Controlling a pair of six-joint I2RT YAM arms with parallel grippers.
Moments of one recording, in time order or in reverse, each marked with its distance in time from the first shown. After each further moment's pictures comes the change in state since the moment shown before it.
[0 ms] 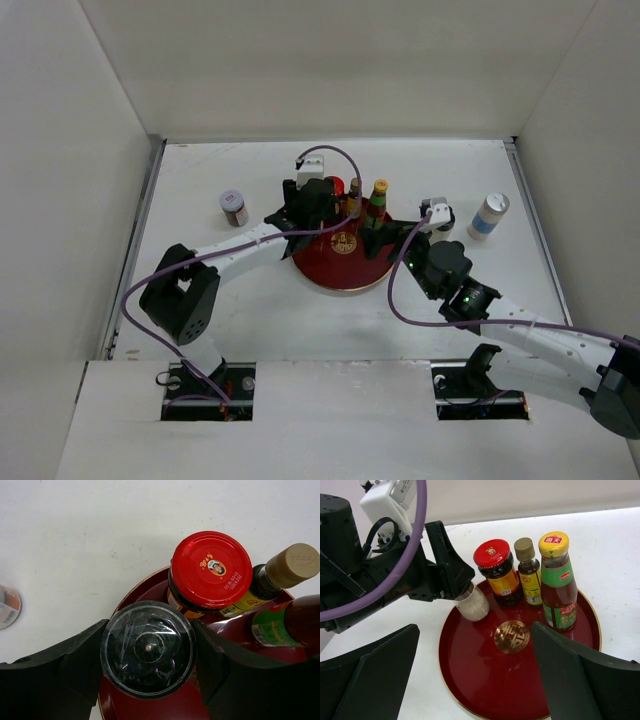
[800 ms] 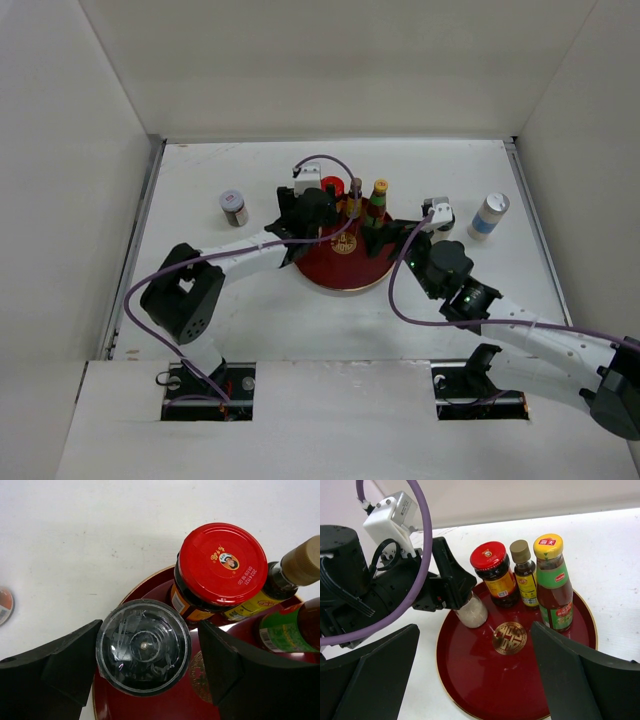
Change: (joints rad) left arm 0.000 0.018 -0.093 0.148 -0.017 0.010; right arm -0.008 -0.003 -0.001 0.000 0.006 0.000
